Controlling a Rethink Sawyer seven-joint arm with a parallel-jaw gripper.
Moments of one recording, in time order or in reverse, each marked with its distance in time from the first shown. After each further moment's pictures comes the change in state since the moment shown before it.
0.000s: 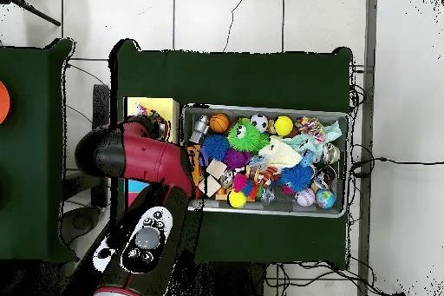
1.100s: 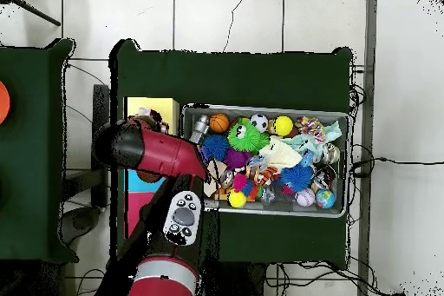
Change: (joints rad) arm -0.140 -0.021 0.205 0.046 0.014 0.016 0.000
